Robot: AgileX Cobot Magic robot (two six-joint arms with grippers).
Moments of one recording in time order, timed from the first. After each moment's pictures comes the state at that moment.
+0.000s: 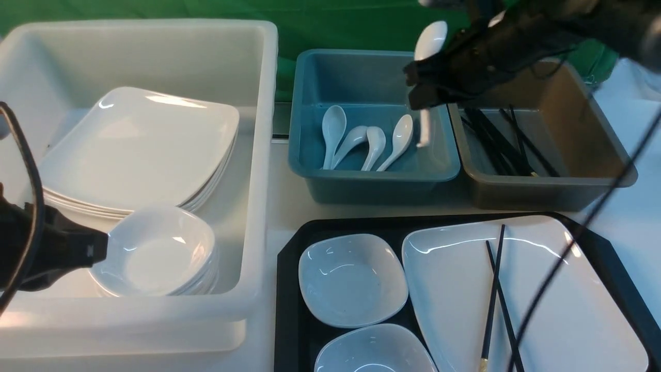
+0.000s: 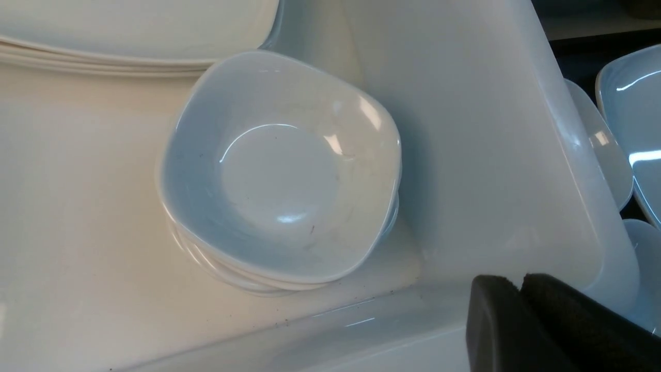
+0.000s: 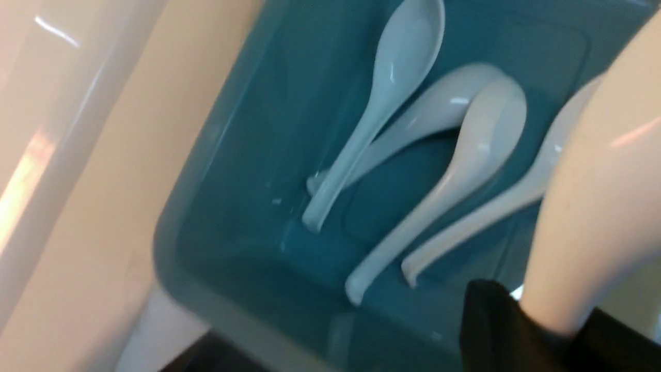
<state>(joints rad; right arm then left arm) 0.30 2.10 -1.93 0.41 0.74 -0.22 0.02 0.87 -0.80 -0.44 0.92 0.31</state>
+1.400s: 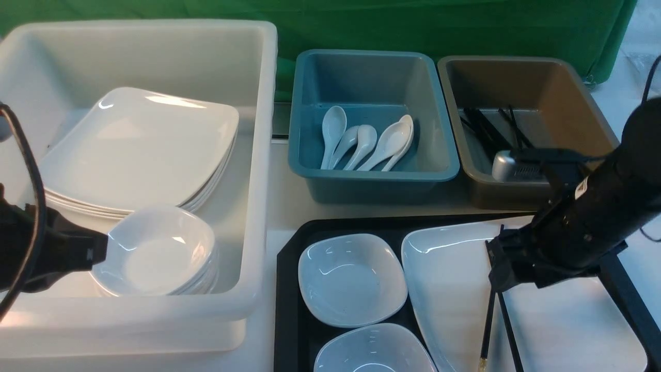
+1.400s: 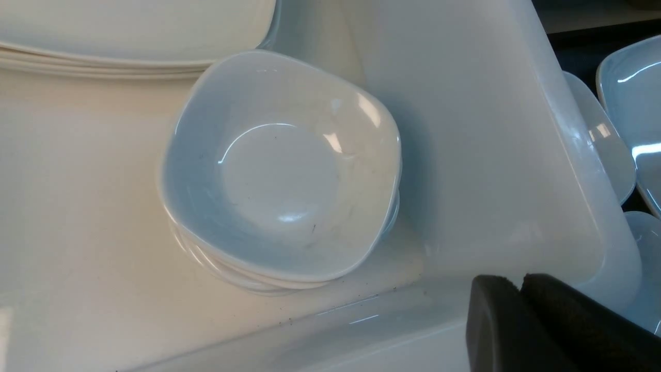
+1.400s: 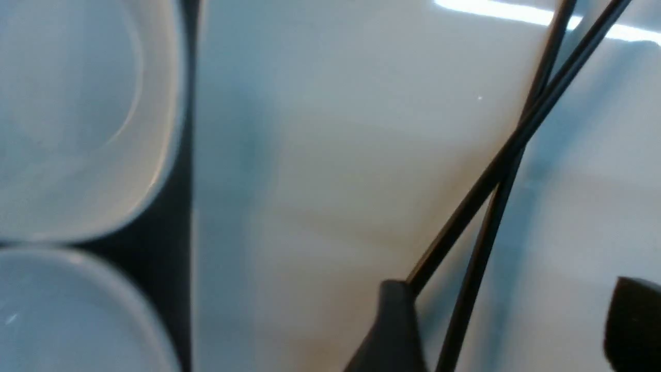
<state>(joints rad) 0.28 1.61 -0.99 0.23 0.66 -0.02 0.02 0.87 -0.80 -0.43 0.92 0.33</state>
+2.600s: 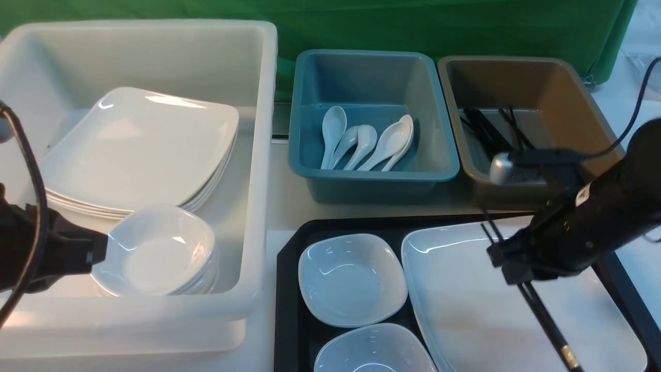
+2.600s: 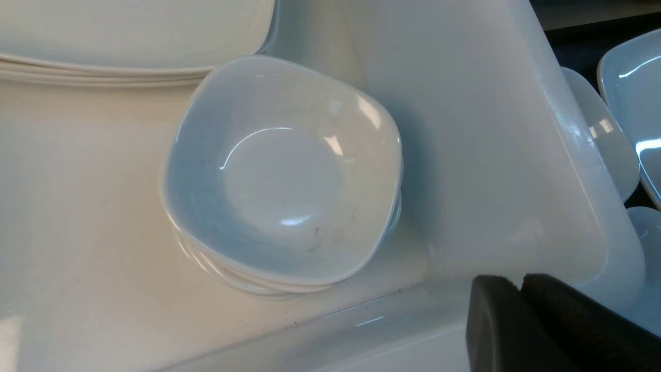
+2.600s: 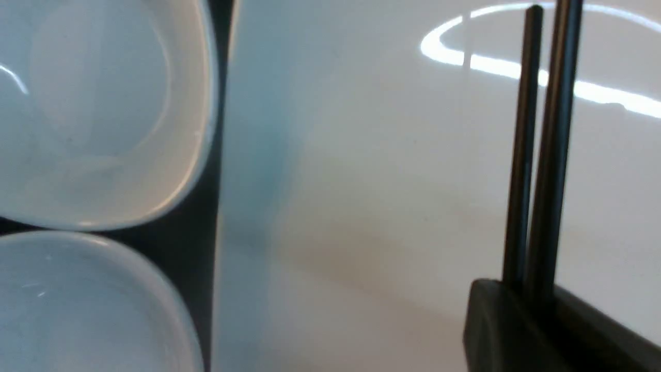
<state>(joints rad) 0.29 1.54 -1.03 0.23 0.70 -0.09 0.02 0.87 -0.80 -0.43 0.92 0.35</state>
